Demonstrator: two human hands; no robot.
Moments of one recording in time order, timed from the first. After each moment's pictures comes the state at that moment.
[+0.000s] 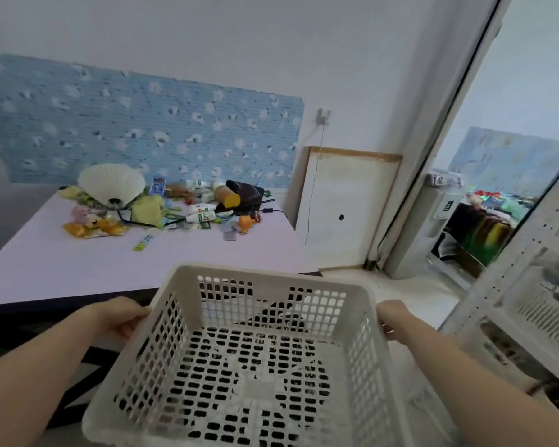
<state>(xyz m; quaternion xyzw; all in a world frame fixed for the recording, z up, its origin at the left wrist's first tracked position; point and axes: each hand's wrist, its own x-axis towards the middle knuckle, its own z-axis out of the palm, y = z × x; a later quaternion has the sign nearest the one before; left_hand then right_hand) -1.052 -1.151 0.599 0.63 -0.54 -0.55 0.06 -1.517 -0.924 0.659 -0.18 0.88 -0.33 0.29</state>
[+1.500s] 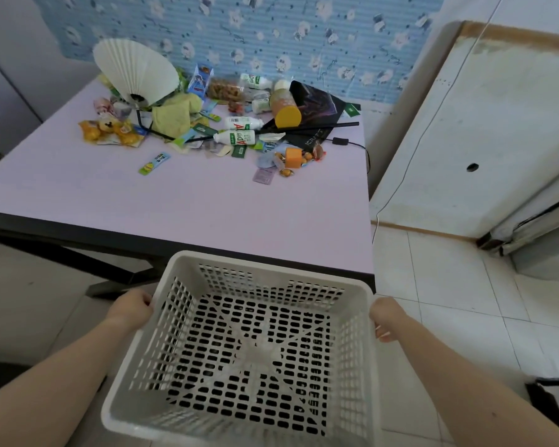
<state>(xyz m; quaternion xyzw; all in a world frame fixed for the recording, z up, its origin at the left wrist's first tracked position) -1.235 -1.261 0.402 0.82 -0.49 -0.30 0.01 -1.733 -1.256 0.442 -0.32 0.84 -0.01 0.44</state>
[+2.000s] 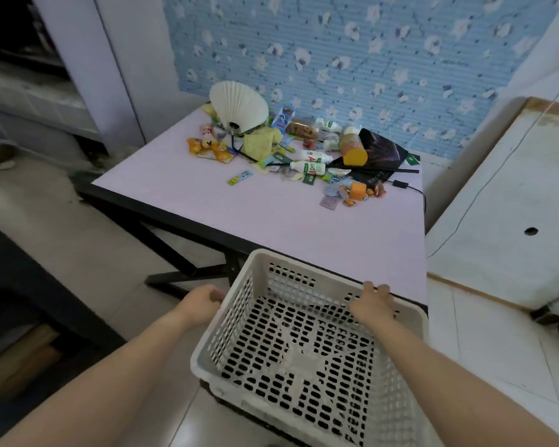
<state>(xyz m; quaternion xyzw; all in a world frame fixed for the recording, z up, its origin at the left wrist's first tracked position) -1.218 -1.167 0.471 0.74 -0.51 -0.41 0.13 -1.565 -1.235 0.495 -0.57 0.77 0.03 0.27</state>
